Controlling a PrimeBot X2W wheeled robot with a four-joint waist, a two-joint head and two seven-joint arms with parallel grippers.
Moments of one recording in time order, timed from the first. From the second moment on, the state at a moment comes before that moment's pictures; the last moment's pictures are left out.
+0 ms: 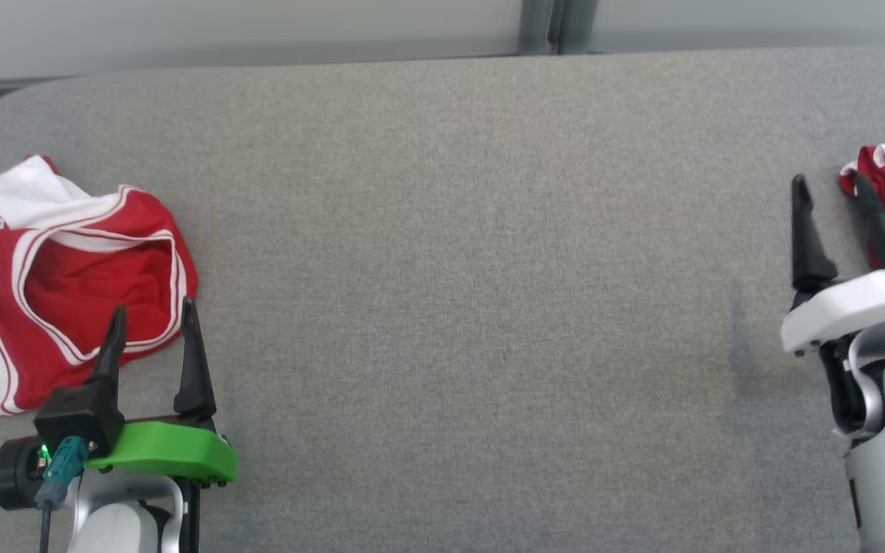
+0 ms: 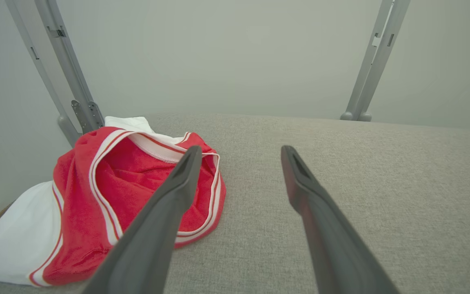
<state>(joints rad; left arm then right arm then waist) -0.12 0.16 -0.08 0.10 -0.26 0.06 -0.17 -0.39 -0.21 -0.13 0.28 0.22 0.13 -0.09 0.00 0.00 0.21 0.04</state>
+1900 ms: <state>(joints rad) -0.08 0.18 -0.16 0.35 -0.27 -0.05 -0.26 -0.07 -0.05 0.00 0.26 0.22 0.13 -0.13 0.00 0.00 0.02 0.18</state>
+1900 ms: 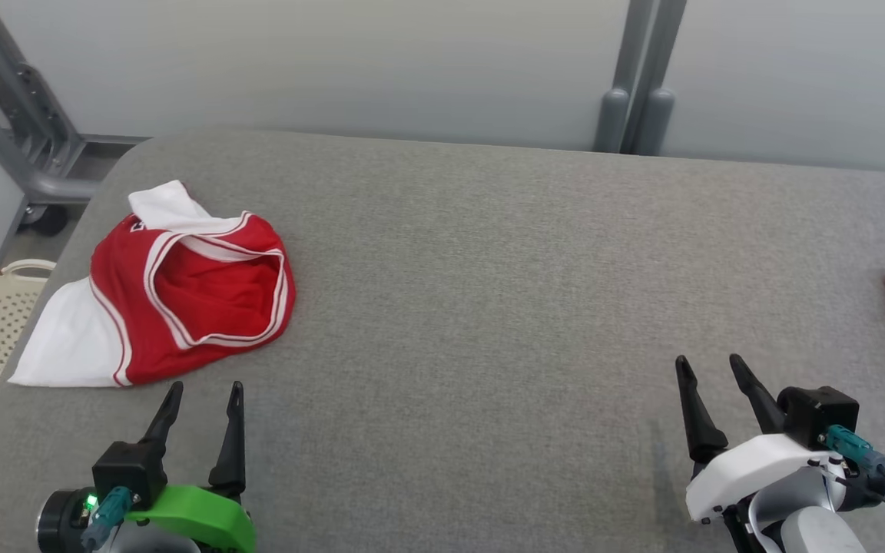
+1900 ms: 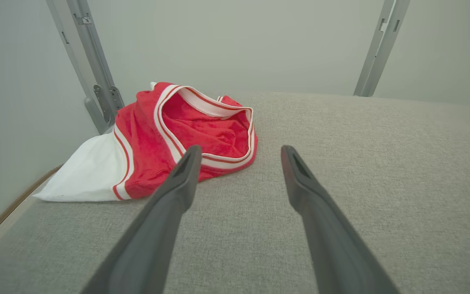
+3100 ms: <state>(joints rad) -0.04 0.22 -0.15 0.30 -0.33 -0.02 -0.21 -0.09 -0.05 0.09 0.28 0.24 0.13 -0.14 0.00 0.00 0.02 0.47</state>
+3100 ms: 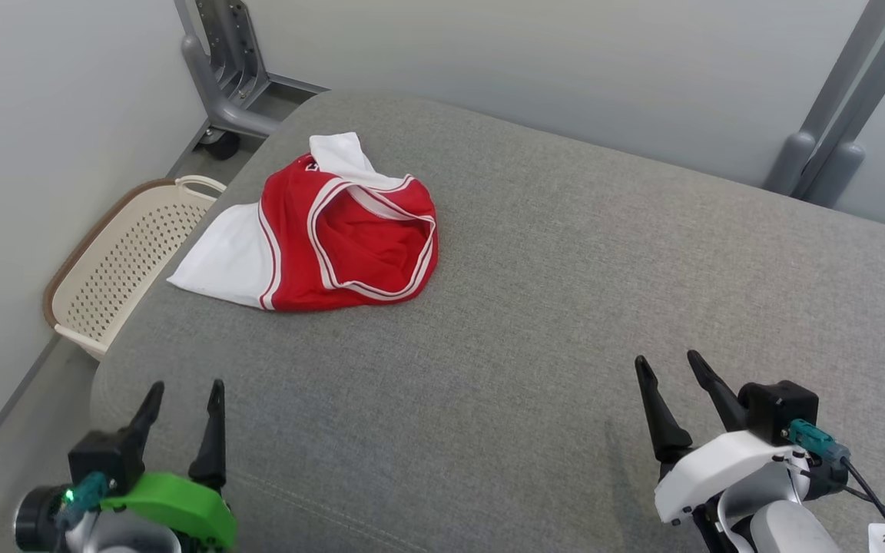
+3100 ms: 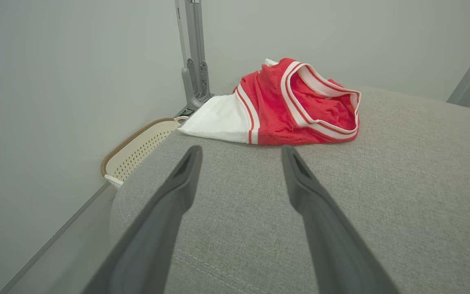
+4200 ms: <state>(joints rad) -0.89 0.32 -0.29 0.84 -0.64 -0.13 0.39 -0.19 -0.20 0.23 -0.12 0.11 0.13 0.17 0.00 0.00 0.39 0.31</state>
